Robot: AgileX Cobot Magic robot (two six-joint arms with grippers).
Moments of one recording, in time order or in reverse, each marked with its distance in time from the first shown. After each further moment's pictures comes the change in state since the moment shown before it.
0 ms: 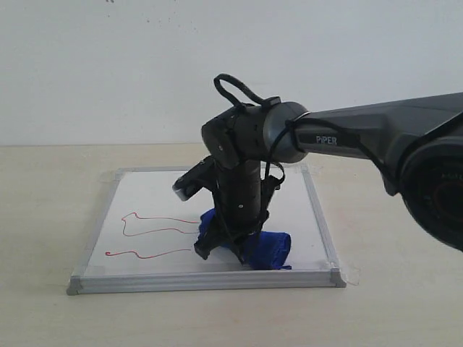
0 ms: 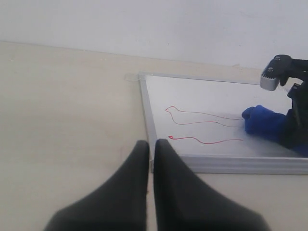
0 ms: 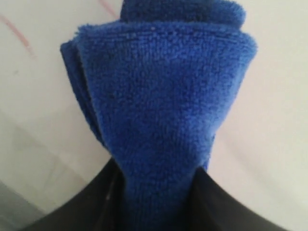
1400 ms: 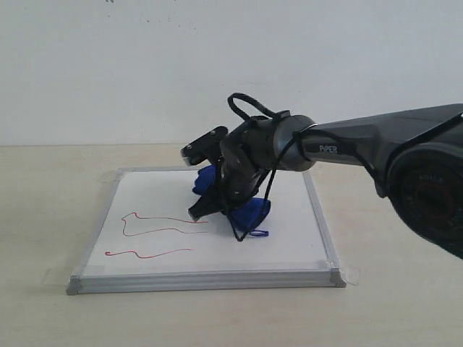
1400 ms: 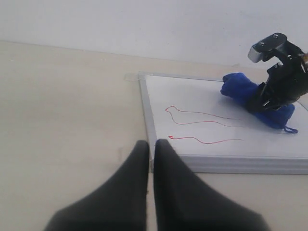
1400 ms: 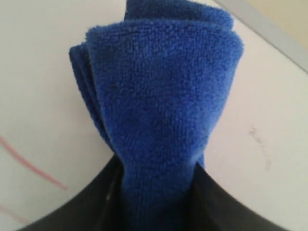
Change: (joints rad) left arm 0.000 0.000 0.000 0.000 0.000 0.000; right arm -0.021 0.057 -0.012 -0.106 -0.456 0.192
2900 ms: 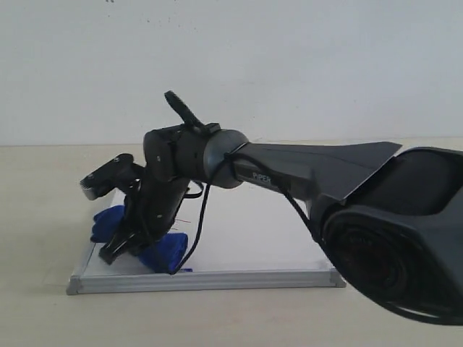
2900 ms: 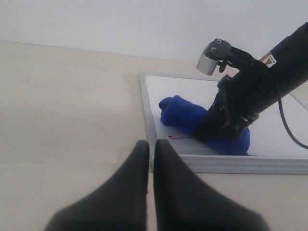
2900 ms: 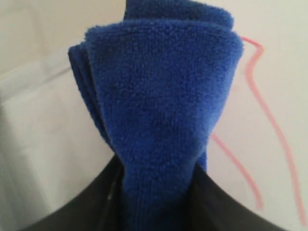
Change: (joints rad) left arm 0.000 0.000 0.000 0.000 0.000 0.000; right arm 0.149 0.109 -0.286 0.450 0.251 -0.460
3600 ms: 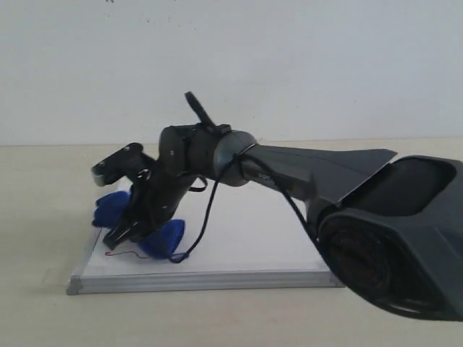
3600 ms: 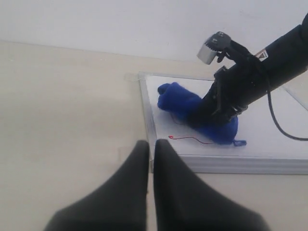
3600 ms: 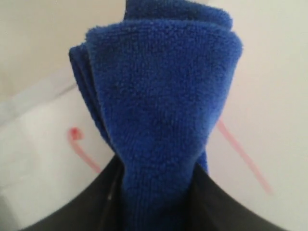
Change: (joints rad) left arm 0.000 0.000 0.000 0.000 0.000 0.000; right arm -0.022 0.059 -0.083 0.110 -0.050 -0.100
